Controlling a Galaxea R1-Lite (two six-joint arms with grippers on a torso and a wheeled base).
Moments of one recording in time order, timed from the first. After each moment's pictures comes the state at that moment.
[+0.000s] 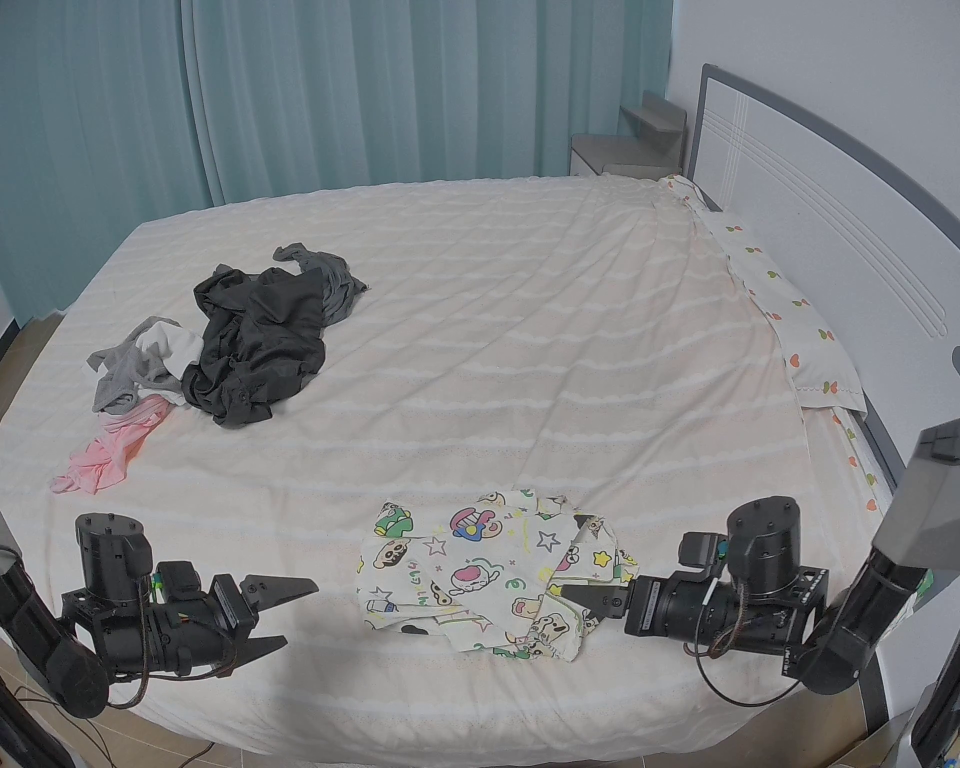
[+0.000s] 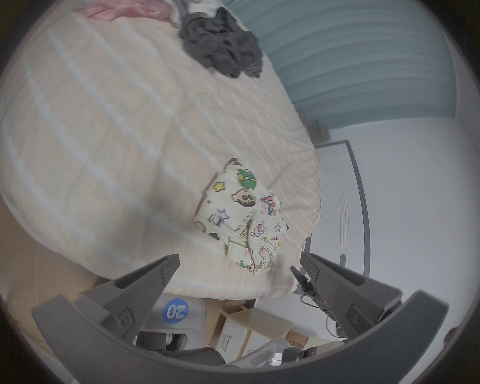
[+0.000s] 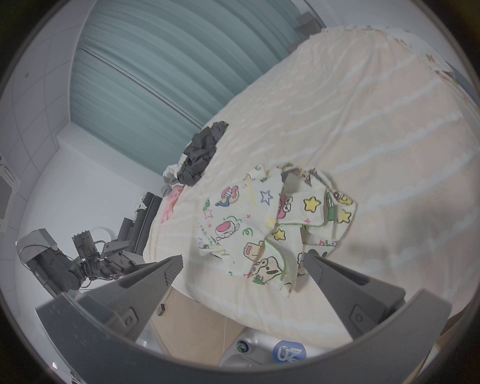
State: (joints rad) left arm -0.13 1.76 -0.07 -1.07 -0.51 -0.97; right arm 0.60 2.05 -0.38 -1.16 0.16 0.67
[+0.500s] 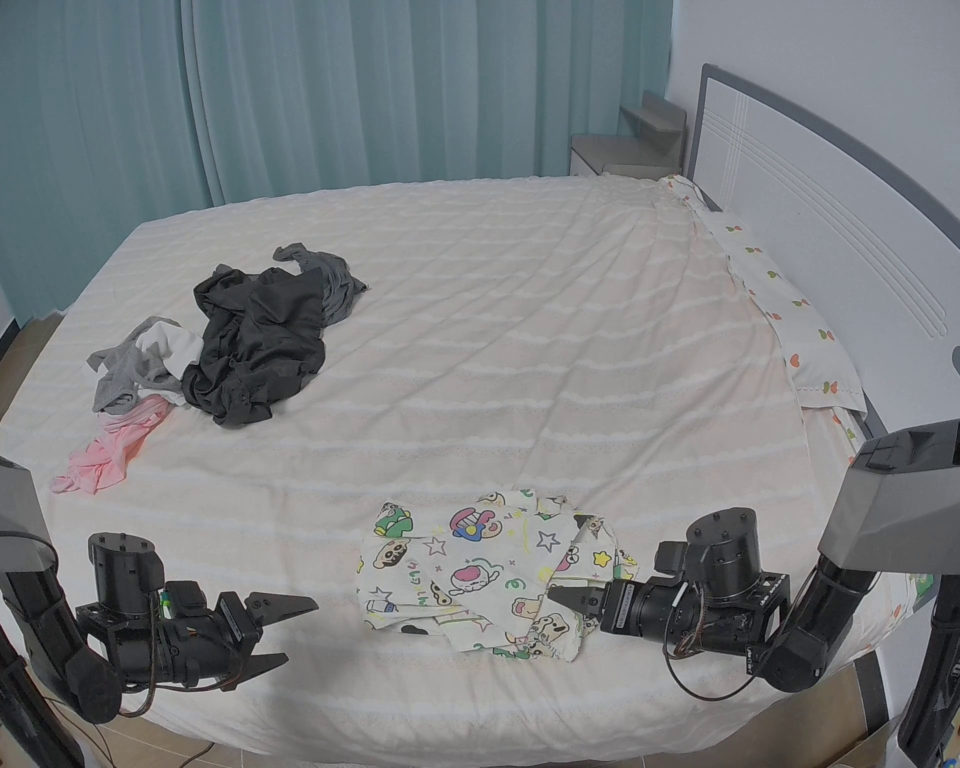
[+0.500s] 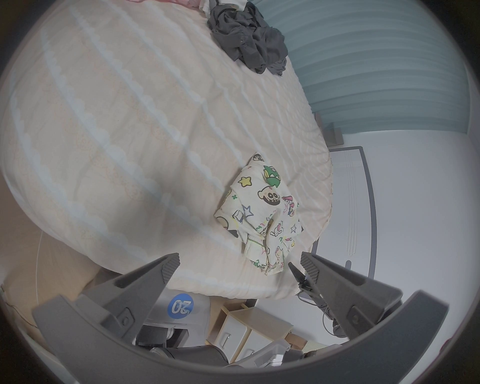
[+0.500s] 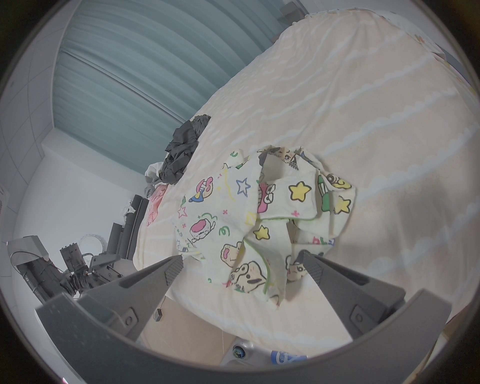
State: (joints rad) left arm -0.12 1.90 -0.02 -1.21 -0.52 -0.97; right arm 0.60 2.17 -0.47 -1.16 0.12 0.71
